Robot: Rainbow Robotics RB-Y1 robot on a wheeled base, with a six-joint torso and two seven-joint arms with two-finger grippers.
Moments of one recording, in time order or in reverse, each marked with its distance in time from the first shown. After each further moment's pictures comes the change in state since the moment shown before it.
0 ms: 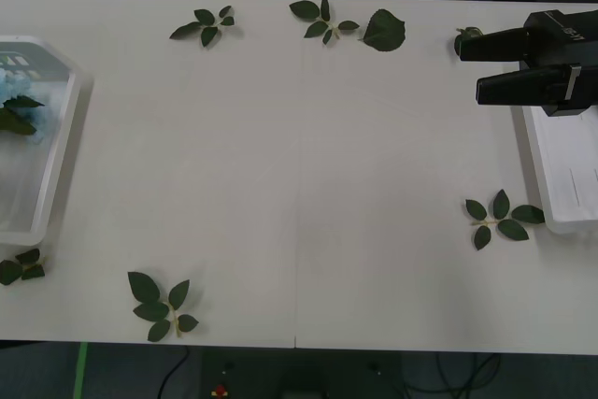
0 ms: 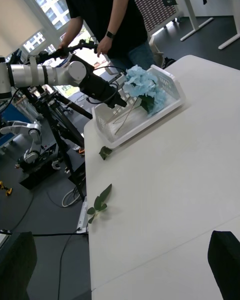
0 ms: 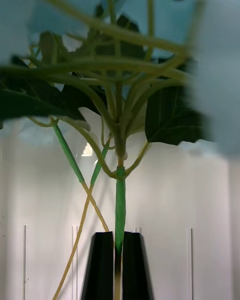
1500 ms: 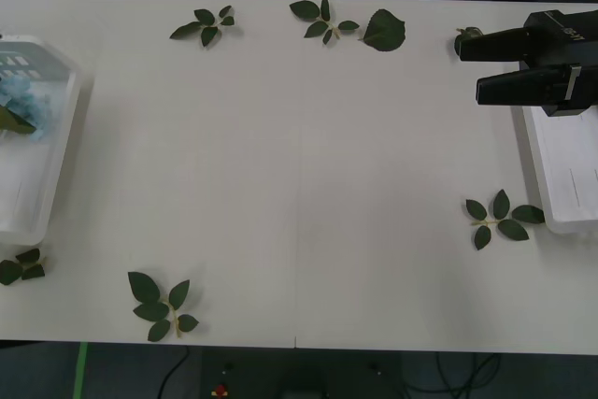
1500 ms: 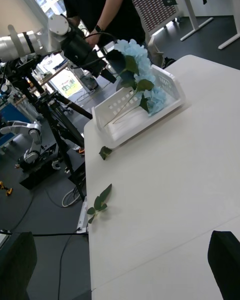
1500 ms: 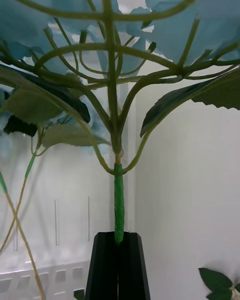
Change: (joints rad) right arm 0.000 0.000 0.000 0.000 0.000 0.000 0.000; left arm -0.068 0.223 0.142 -0.132 0.197 0.472 0.095
